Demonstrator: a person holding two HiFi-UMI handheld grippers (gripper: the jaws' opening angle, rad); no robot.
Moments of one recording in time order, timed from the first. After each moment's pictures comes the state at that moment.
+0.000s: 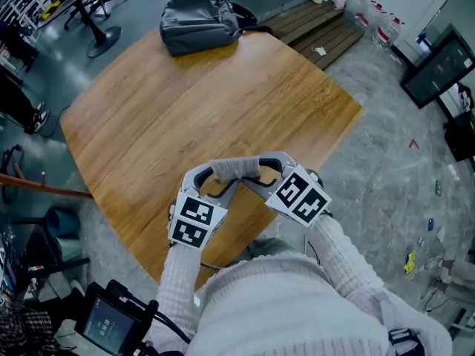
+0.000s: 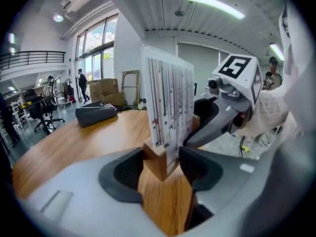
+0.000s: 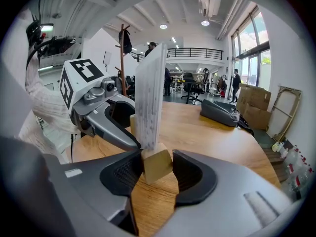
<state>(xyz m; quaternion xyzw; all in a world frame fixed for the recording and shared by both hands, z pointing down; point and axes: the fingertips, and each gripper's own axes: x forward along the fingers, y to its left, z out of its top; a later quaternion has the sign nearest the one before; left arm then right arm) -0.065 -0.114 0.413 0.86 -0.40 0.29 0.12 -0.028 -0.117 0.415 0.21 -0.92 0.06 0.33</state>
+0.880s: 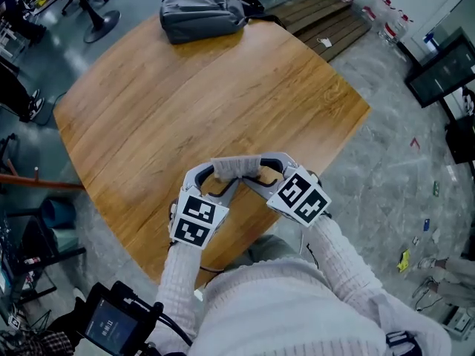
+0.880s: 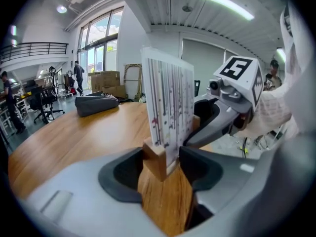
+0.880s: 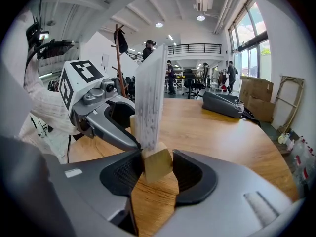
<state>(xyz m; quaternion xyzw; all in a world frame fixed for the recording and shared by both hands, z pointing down) -0.072 -0.124 0.444 0.85 -0.40 0.31 0.16 -0.034 -0.127 0.447 0.19 -0.92 0.09 0.33</state>
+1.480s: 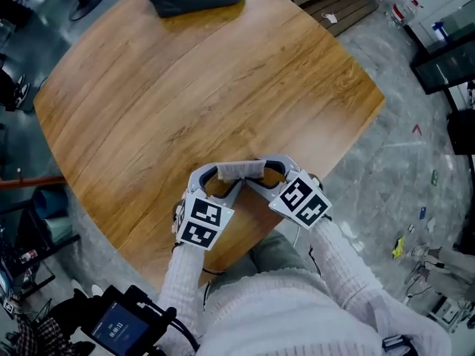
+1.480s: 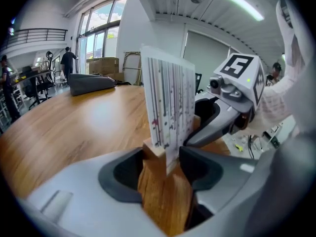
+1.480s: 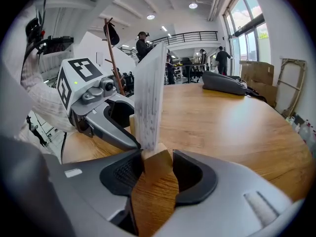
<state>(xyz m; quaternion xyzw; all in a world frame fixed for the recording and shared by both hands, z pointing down) -0.069 -0.128 0.524 0.84 -0.37 0.33 0.21 -0.031 -0.130 0.526 0.18 -0.91 0.14 0.35</state>
